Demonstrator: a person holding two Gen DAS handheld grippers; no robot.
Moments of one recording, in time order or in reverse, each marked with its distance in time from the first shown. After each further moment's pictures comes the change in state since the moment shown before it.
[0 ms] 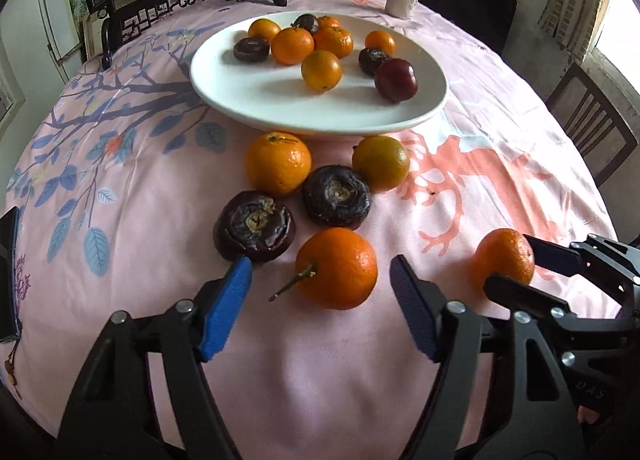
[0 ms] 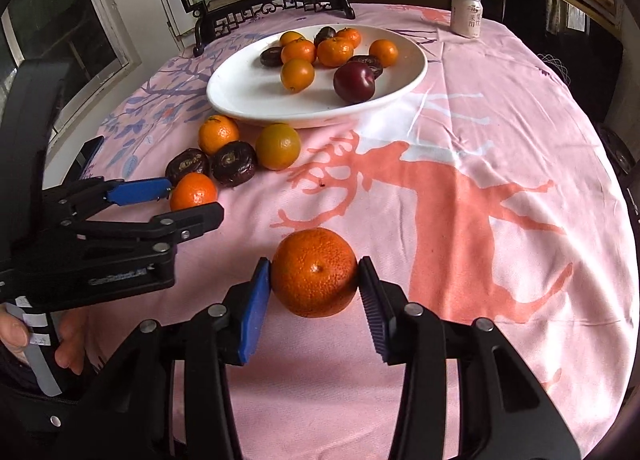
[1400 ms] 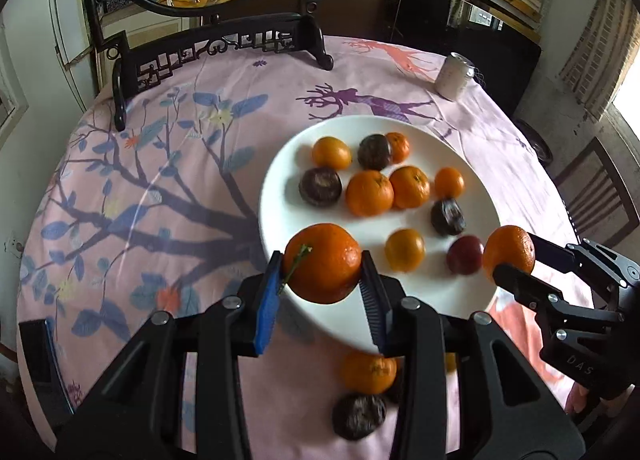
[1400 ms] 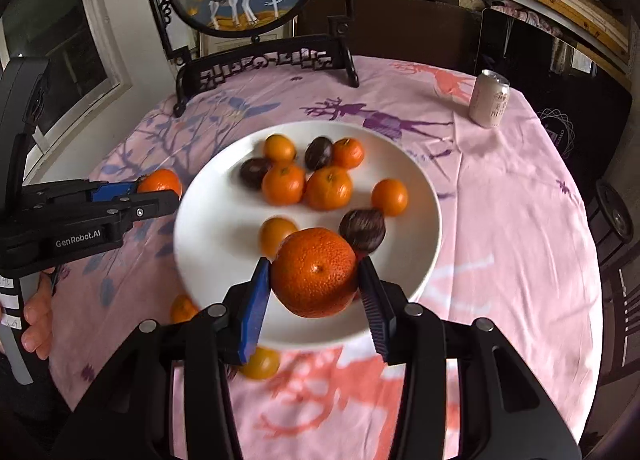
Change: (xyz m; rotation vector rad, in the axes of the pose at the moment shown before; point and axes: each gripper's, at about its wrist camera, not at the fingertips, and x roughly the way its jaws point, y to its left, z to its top) left arm 0.010 0.086 0.152 -0.100 -0.029 -0.048; right arm 0.036 0.001 0.165 -0.069 -0.072 -0.061
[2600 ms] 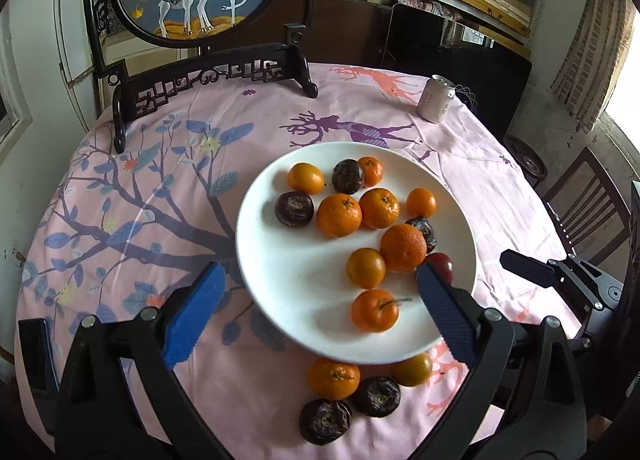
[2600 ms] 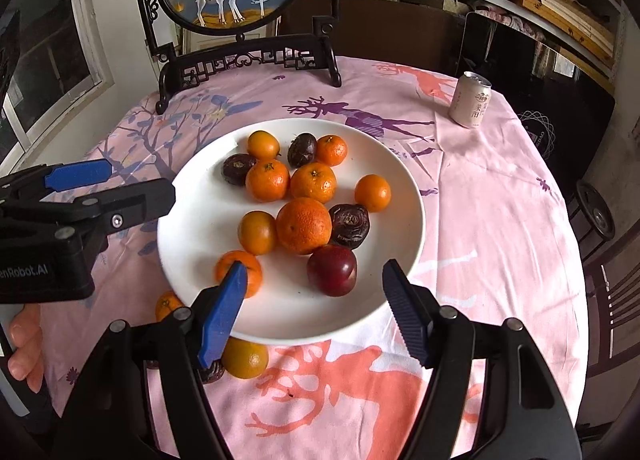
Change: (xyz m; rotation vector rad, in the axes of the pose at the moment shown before) left arm -0.034 -0.028 -0.016 0.015 -0.106 -0.011; right arm -0.017 0.011 -0.020 0.004 -0.011 -0.078
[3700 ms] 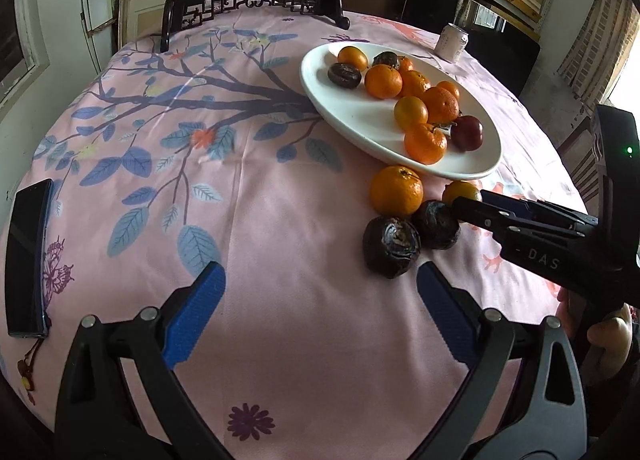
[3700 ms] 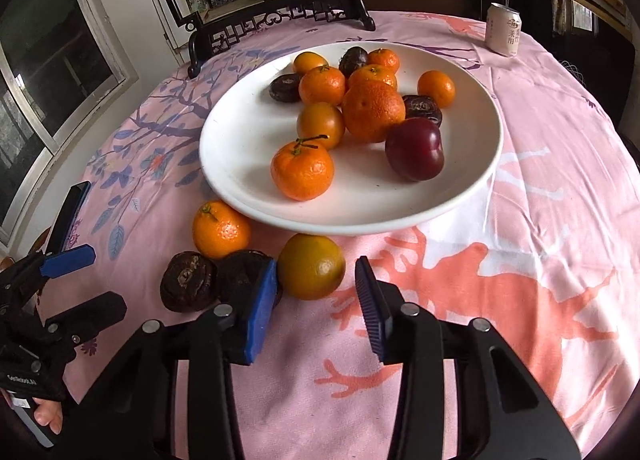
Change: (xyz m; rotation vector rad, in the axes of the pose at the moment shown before) left arm -0.025 0.046 -0.134 -0.054 0.089 0.001; right arm 0.033 0.028 -0.067 0.079 0.067 0.157
